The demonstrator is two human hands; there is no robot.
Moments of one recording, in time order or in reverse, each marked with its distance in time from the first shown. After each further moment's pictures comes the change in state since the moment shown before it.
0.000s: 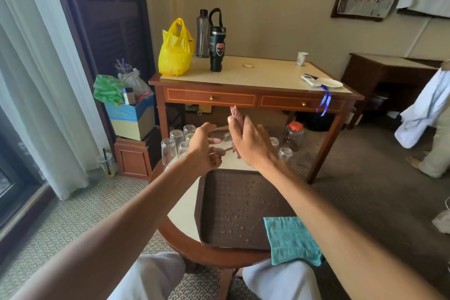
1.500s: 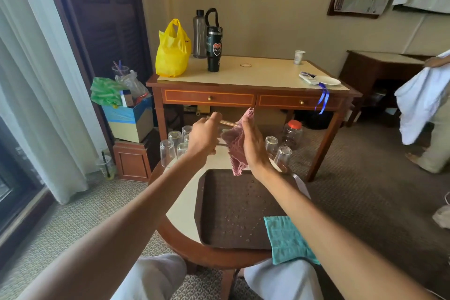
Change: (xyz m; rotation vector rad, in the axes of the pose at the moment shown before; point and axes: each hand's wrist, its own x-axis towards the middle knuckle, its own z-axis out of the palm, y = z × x) left_hand 0.015 0.010 0.009 0.448 0.102 0.462; right_hand -0.007 0.012 0.015 0.811 -0.017 0.340
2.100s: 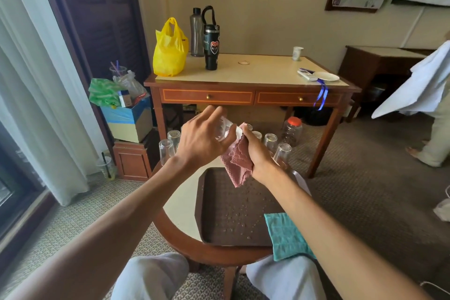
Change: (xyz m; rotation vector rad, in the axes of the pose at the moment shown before) left_hand -0.004 -0.015 -0.015 0.687 0.215 1.125; right_hand -0.005 0.007 -0.008 0.155 0.020 0.483
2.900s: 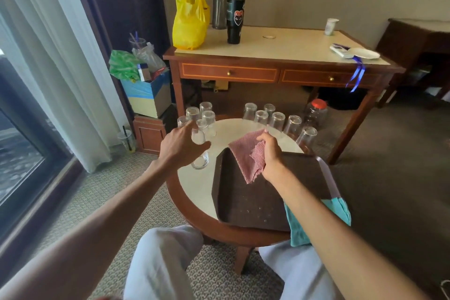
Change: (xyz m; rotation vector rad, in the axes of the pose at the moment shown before) left_hand -0.081 -0.082 -0.011 0.206 -0.470 -0.589; right_hand 0.020 0.053 0.006 0.004 0.204 0.111
